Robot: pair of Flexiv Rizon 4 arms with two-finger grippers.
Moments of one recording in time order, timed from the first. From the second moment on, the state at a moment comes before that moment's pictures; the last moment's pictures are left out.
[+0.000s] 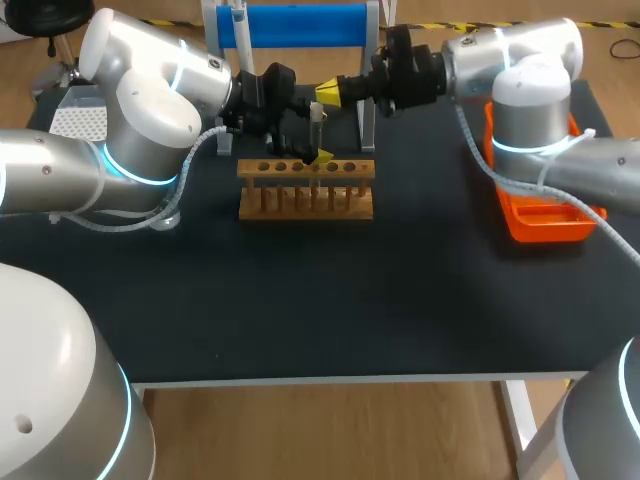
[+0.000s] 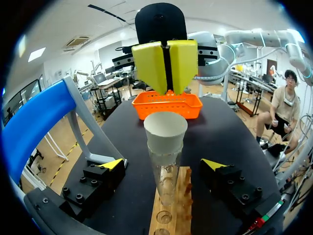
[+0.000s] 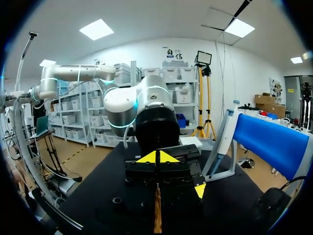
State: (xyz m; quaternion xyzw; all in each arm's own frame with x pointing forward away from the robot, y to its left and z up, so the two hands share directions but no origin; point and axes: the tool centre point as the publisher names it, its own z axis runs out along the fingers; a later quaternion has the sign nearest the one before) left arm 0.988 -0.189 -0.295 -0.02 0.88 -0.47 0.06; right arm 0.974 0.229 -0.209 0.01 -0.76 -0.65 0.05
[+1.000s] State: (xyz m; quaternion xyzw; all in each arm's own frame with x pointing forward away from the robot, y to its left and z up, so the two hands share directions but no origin) left arm 0.988 -0.189 -0.295 -0.02 0.88 -0.47 0.06; right arm 0.970 0.242 -0.231 -0.01 -0.77 -0.63 0.07
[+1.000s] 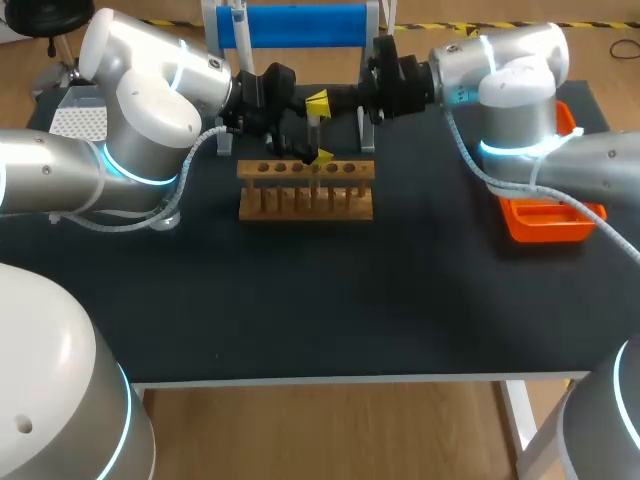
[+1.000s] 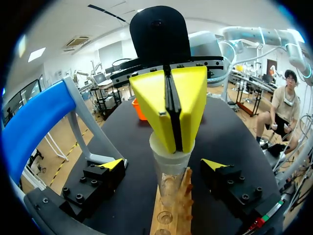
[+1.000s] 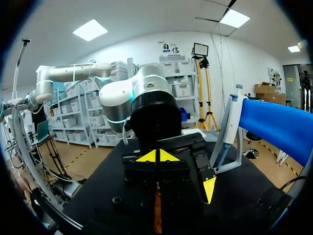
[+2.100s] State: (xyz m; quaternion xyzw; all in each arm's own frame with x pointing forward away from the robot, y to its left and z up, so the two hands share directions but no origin) left arm 0.988 -0.189 -0.295 -0.02 0.88 -0.47 0.06; right arm 0.984 0.185 -0.225 0.00 -0.78 -0.62 -0.04
